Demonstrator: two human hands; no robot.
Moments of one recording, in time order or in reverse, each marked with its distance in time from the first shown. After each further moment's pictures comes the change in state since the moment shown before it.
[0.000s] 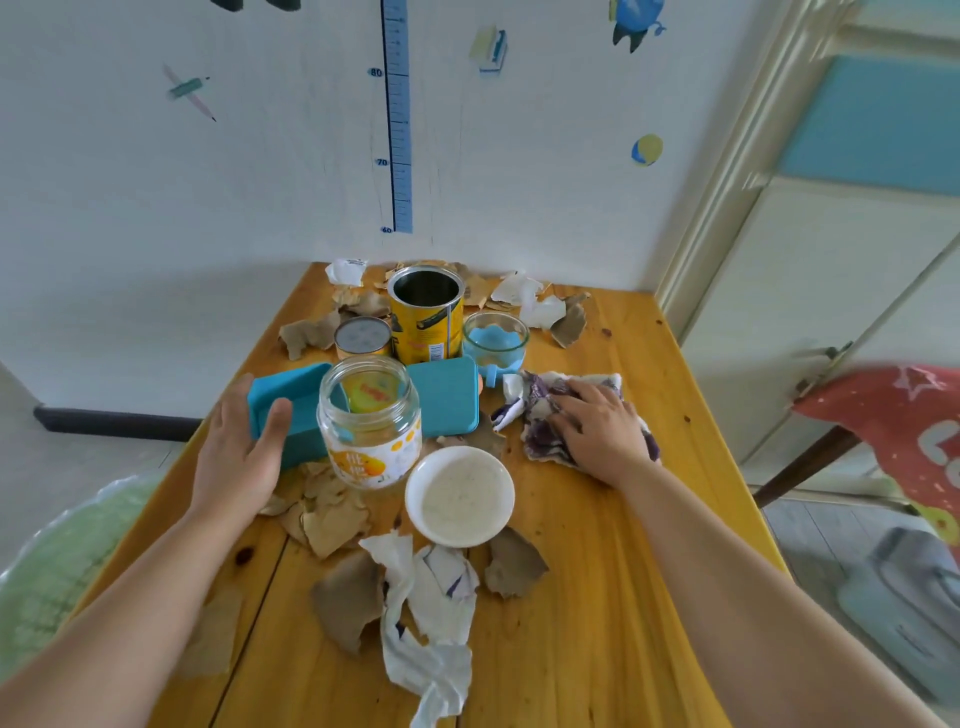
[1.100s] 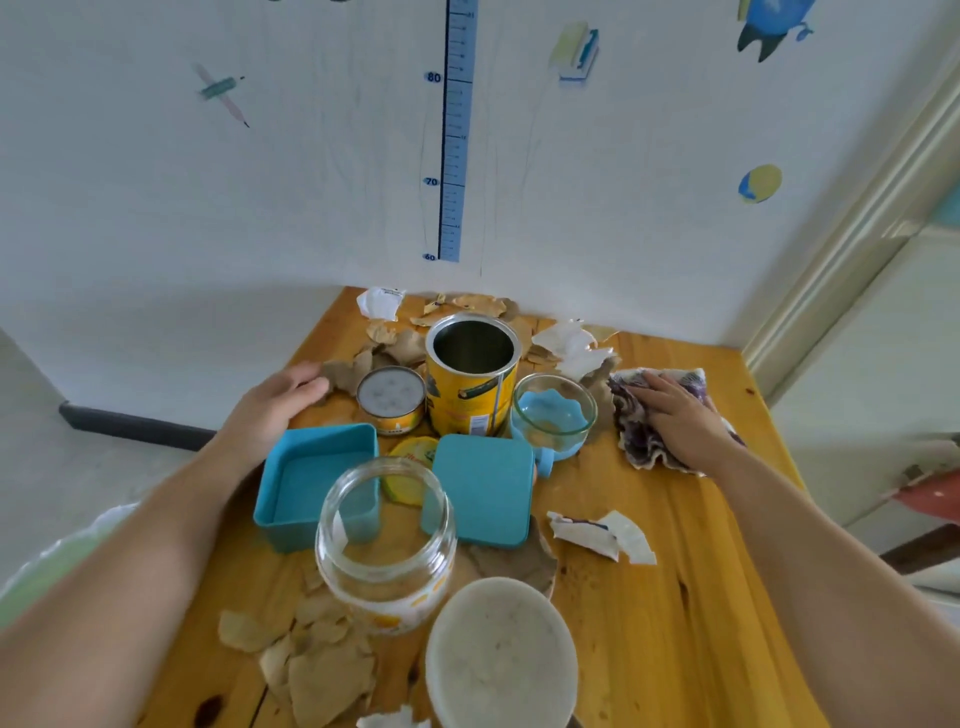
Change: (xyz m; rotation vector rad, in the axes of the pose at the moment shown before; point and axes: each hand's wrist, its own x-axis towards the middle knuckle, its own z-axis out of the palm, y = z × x) left_hand 0.122 0.006 0.011 -0.366 -0.353 -0.194; right_hand 0.141 0.057 -0.008 0.040 -0.096 0.026
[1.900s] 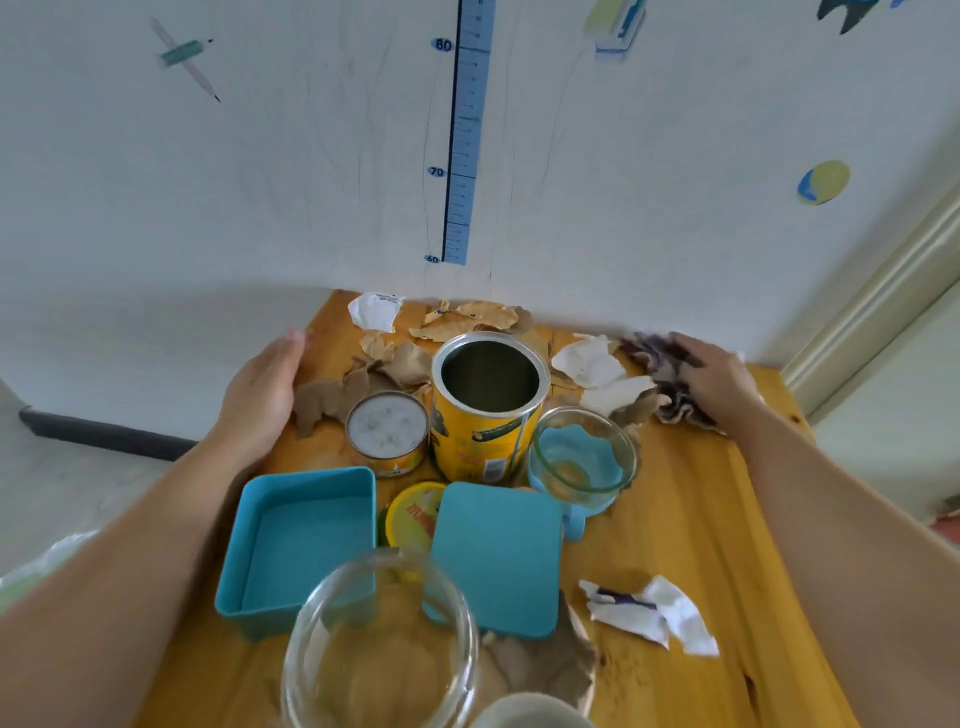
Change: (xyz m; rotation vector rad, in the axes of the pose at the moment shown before) left_hand 0.066 0.001 0.009 0.010 0.224 0.041; right_hand 0.088 0.013 -0.015 0.185 0.269 0.188
